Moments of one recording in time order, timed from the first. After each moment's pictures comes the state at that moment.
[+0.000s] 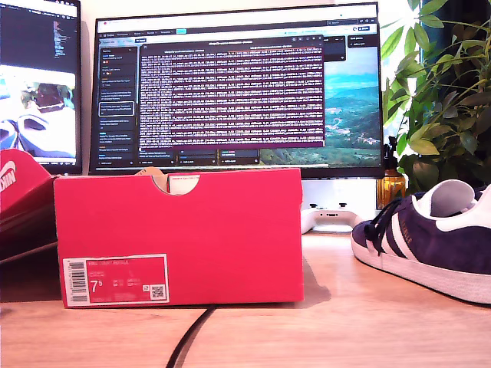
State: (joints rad) left arm -0.04 0.00 0.07 -0.26 0.59 -0.53; right arm -0.03 0.01 0.05 -0.10 -0.17 0.47
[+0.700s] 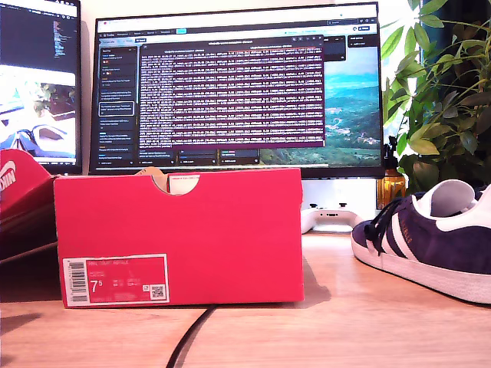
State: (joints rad) left arm -0.21 0.57 0.07 0.12 0.48 -0.53; right arm -0.03 0.08 0.18 -0.09 -0.14 0.34
